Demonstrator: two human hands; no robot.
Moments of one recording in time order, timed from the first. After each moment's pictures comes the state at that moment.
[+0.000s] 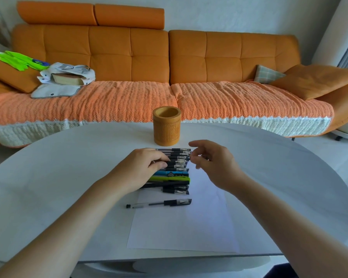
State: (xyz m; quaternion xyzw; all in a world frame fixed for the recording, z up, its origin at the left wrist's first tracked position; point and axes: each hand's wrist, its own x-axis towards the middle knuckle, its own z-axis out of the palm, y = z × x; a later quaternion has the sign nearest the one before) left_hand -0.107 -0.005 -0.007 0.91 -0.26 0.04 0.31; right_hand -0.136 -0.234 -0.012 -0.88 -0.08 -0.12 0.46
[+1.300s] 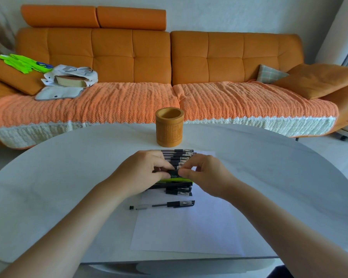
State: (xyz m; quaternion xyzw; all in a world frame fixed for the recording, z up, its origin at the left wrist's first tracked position) left_hand -0.112 -0.002 -0.006 0.90 -0.31 0.06 0.31; right_hand -0.142 -0.211 -0.013 -0.91 -0.08 -0.02 0.40
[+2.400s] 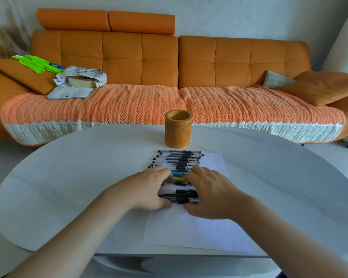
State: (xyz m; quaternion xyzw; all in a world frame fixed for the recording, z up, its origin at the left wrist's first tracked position) left_hand -0.130 0.015 -0.021 0.94 -0.30 -0.06 0.13; right_hand -0.169 -0.194 -0.027 -0.97 -0.22 -0.05 0.04
